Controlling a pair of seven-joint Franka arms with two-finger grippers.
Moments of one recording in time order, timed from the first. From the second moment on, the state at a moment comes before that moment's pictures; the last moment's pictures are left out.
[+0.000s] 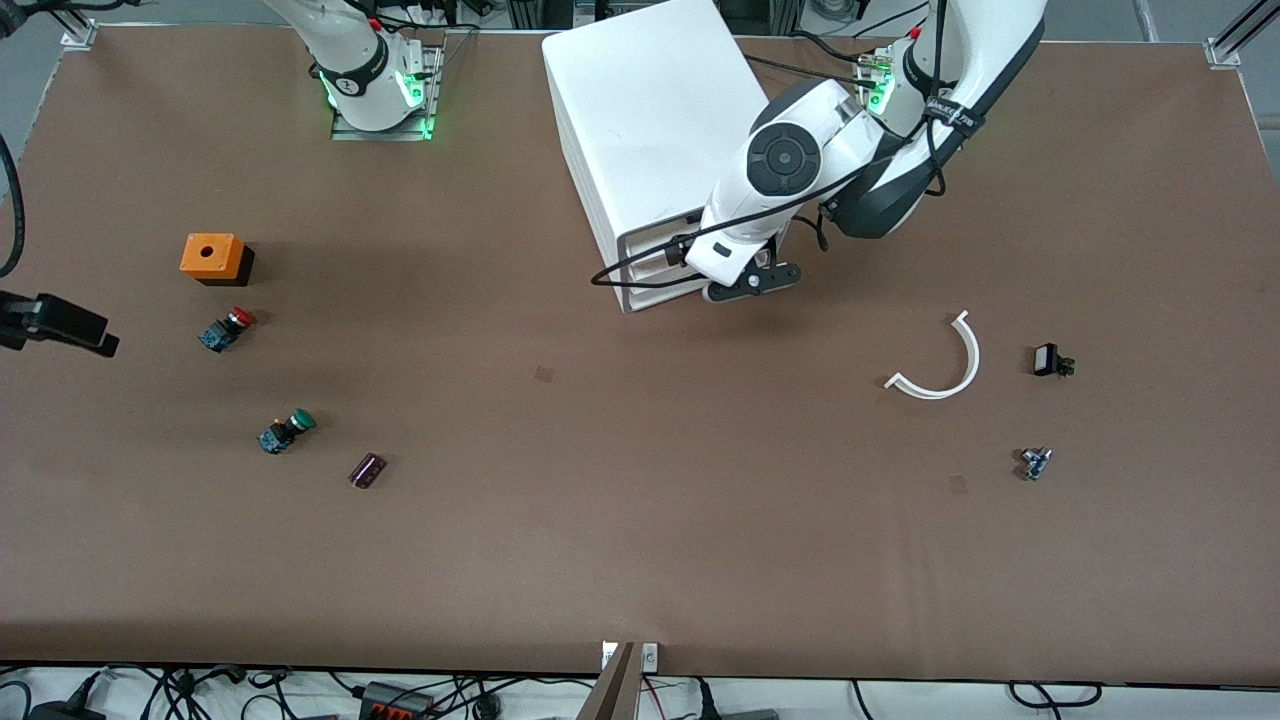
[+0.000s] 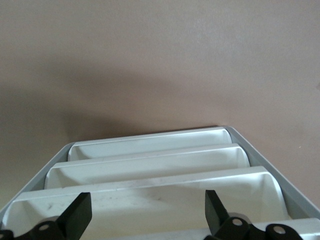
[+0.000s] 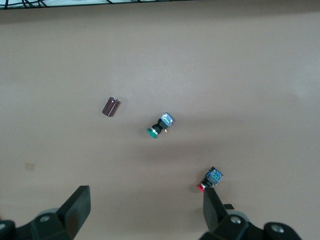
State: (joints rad) left arm 0.06 0.40 -0.84 -1.89 0.05 2.08 -1.07; right arm -0.01 0.30 -0.06 -1.24 0.01 1.58 0.00
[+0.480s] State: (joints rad) left arm 0.05 0.40 -0.84 -1.90 0.05 2.08 -1.07; right arm -0.01 0.16 -0.06 -1.48 0.00 1.63 -0.01
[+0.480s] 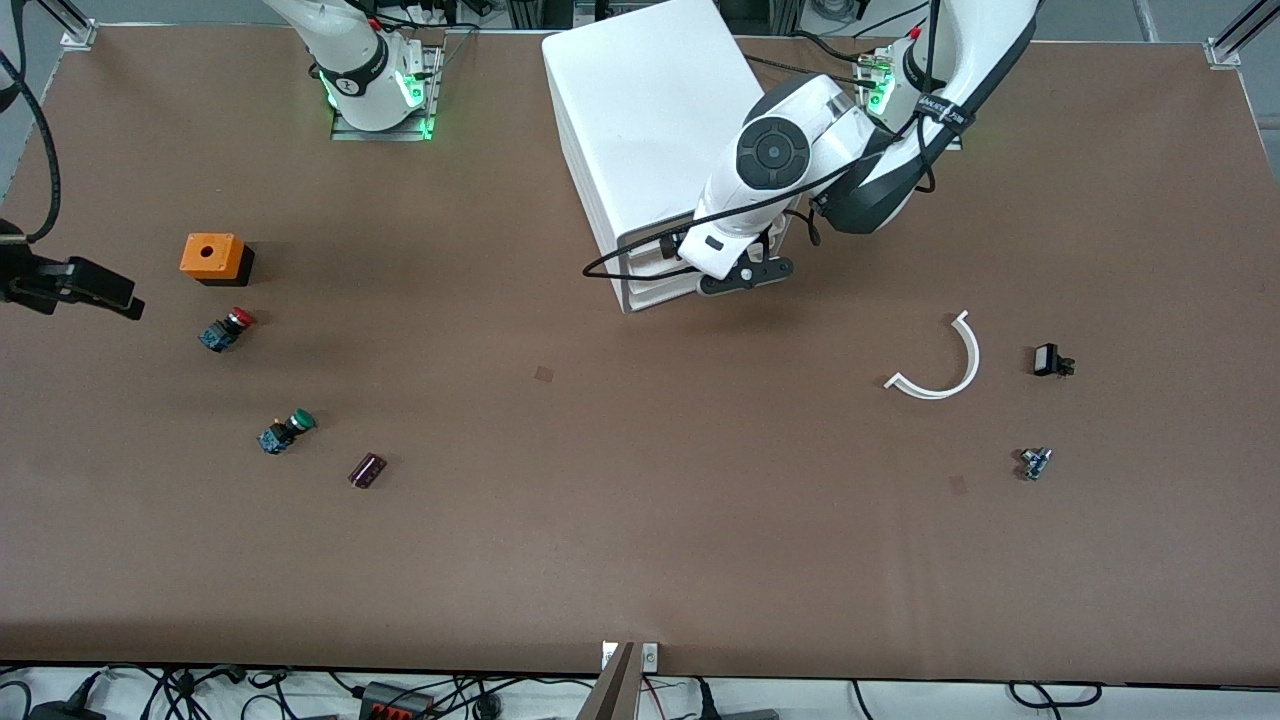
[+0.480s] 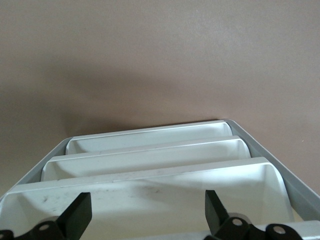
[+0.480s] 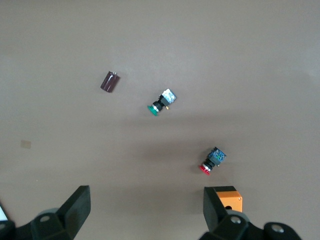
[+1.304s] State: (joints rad) left arm 0.20 0.39 -0.78 -1.64 0.20 1.81 -0.73; right arm -0.01 0.06 -0.06 -1.62 0.00 1.68 -0.03
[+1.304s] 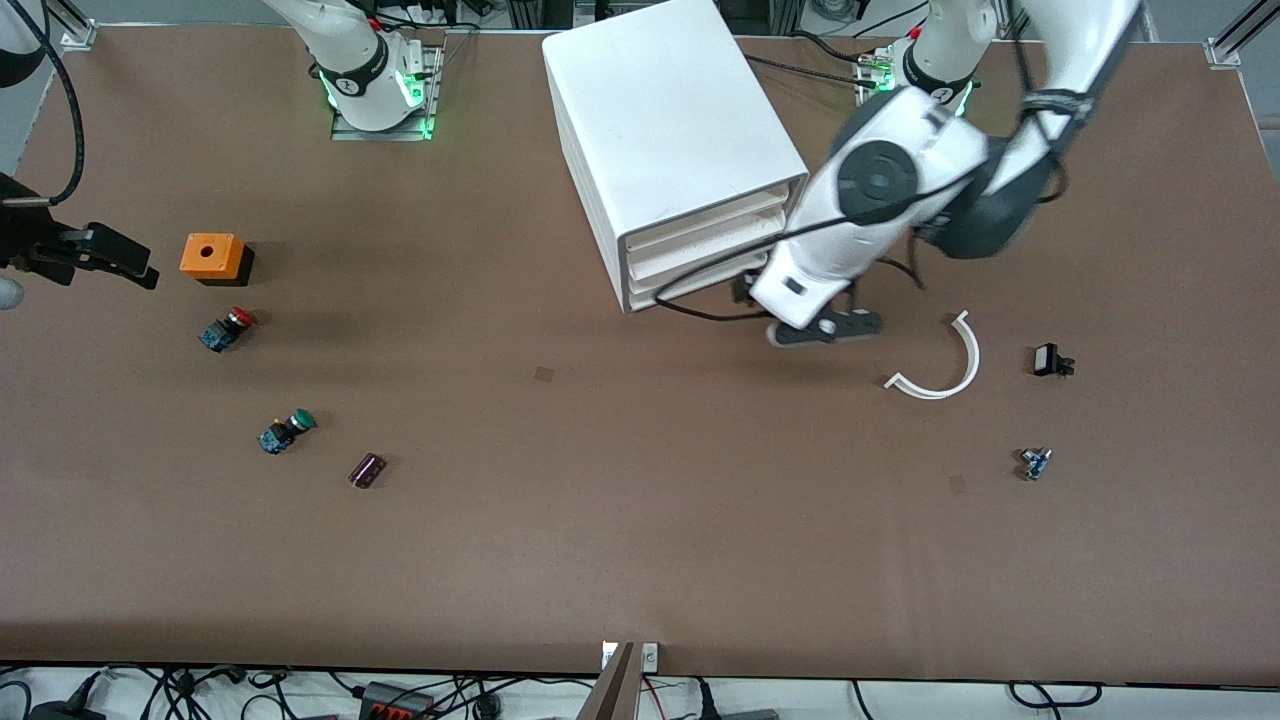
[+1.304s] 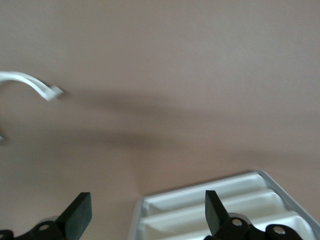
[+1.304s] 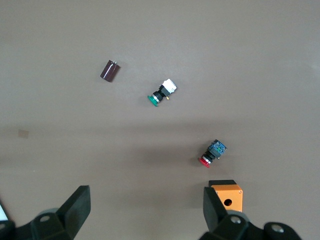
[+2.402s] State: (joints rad) left arm 0.09 0.23 -0.17 -1.44 0.09 1.57 0.07; right arm -0.01 0.06 -0.06 -1.62 0.00 1.68 -0.03
